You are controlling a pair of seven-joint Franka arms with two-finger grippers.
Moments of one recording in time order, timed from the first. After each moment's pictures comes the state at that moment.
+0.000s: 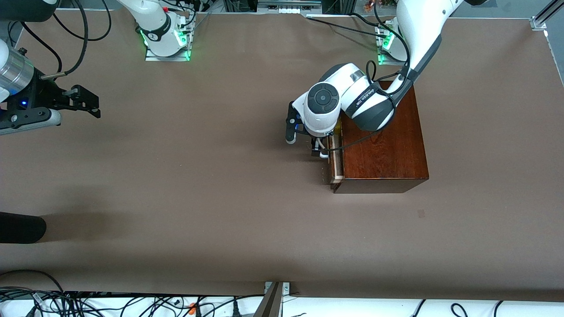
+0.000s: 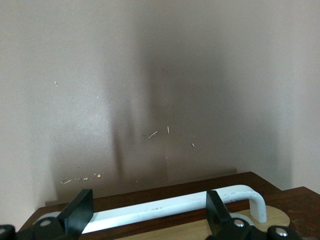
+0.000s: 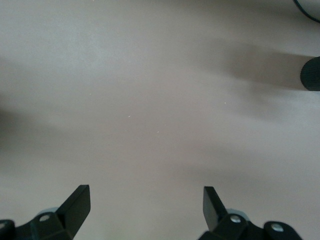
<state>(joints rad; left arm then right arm) -0.21 0.59 -0.54 -1.62 0.25 1.96 0.83 0.06 0.09 0.04 -1.52 -0.01 1.59 -0.13</state>
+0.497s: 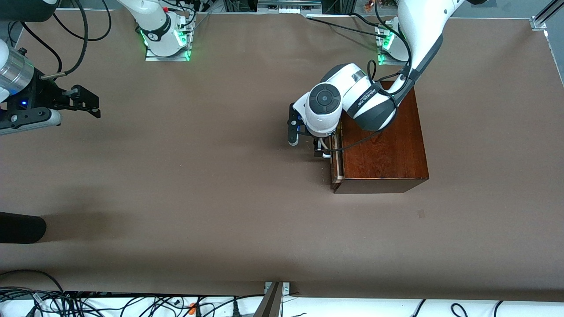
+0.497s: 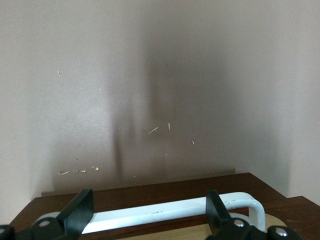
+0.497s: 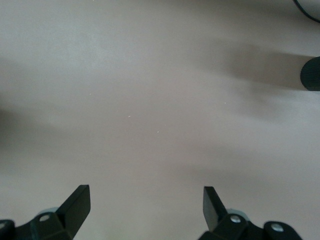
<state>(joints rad) -0.20 0.58 -0.54 -1.63 0.25 1.96 0.79 0.06 0.09 0.04 -1.52 -0.01 1.59 -0.13</state>
